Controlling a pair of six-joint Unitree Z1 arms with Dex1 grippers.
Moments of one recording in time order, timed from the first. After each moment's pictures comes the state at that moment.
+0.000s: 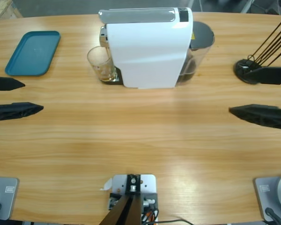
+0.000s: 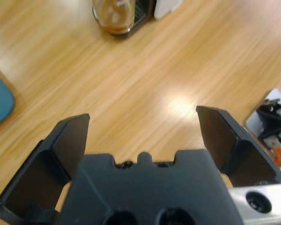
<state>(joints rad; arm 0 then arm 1) -0.55 1.11 -0.75 0.48 -0.19 0.11 0.54 0.96 -0.68 0.33 0.42 -0.08</state>
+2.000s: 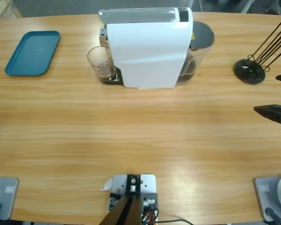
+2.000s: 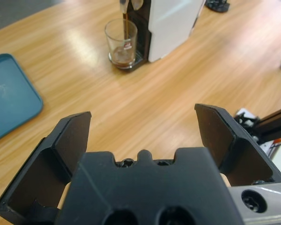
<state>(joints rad) -0.53 0.66 -0.66 0.51 -0.20 0.02 0.54 0.87 -0.74 0.56 0.18 -0.09</state>
